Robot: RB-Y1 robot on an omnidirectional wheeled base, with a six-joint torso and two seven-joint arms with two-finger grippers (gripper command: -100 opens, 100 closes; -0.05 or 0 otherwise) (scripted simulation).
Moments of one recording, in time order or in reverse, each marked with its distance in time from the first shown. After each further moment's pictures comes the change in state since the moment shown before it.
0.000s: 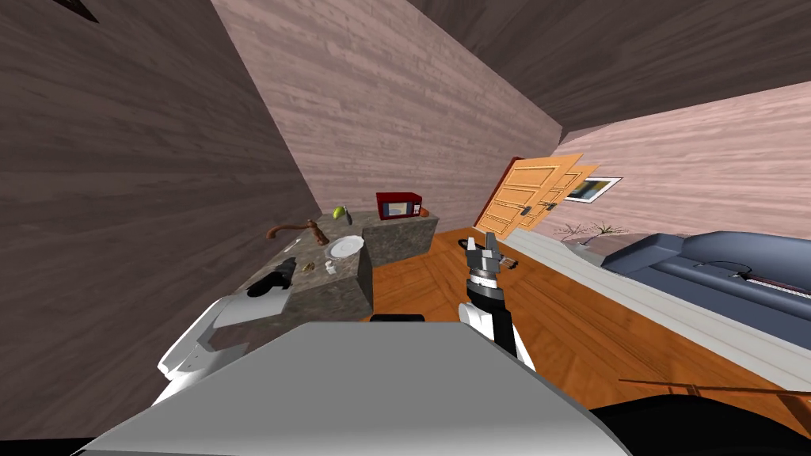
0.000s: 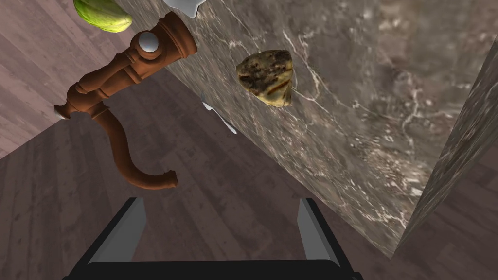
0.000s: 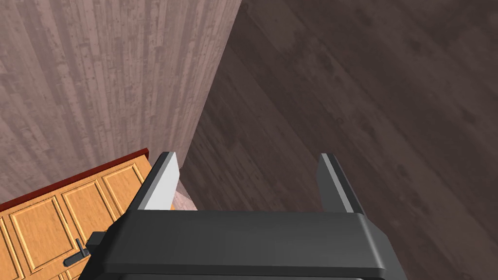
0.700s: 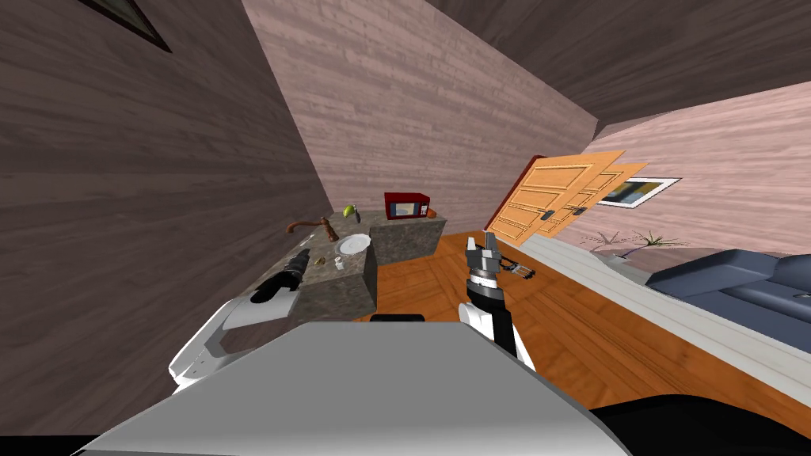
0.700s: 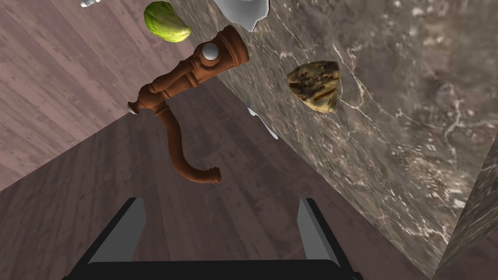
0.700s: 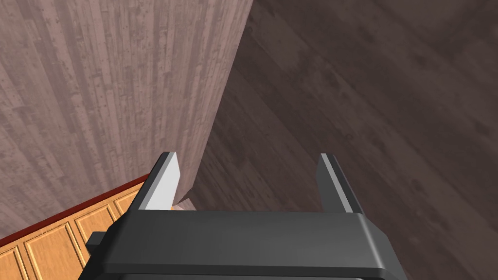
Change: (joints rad) left arm 0.037 -0.029 -0.071 -0.075 0.019 -0.186 -0.030; right arm 0.000 0.000 0.000 0.000 0.000 0.000 0.000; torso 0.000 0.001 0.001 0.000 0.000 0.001
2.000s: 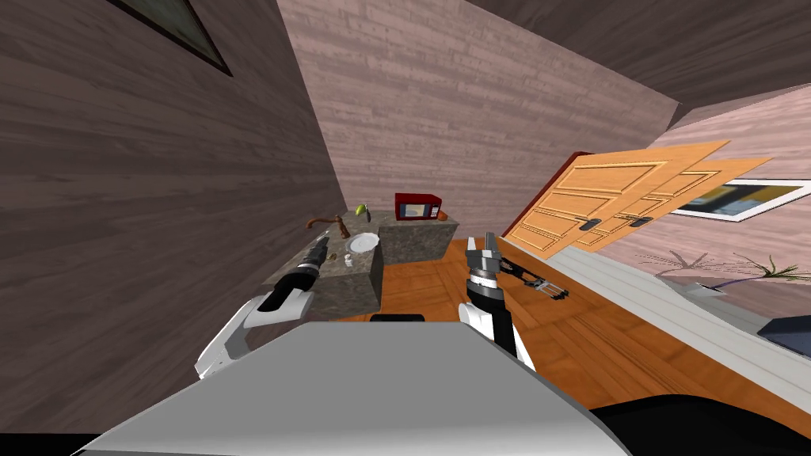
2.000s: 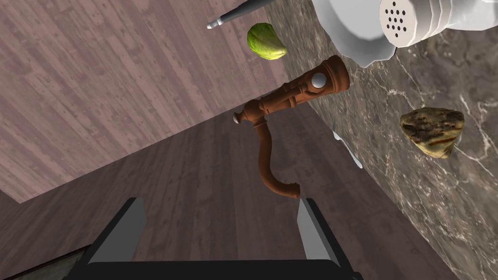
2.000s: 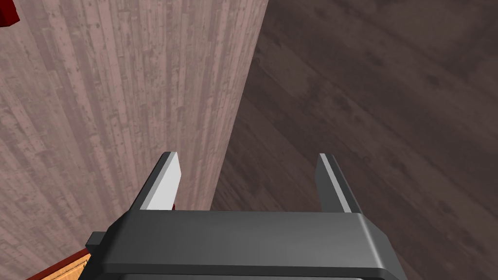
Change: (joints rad) left arm 0.023 -0.052 -0.125 -0.080 0.038 -0.324 -0.054; right arm 0.000 0.000 0.000 0.000 0.000 0.000 0.000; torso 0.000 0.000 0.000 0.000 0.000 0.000
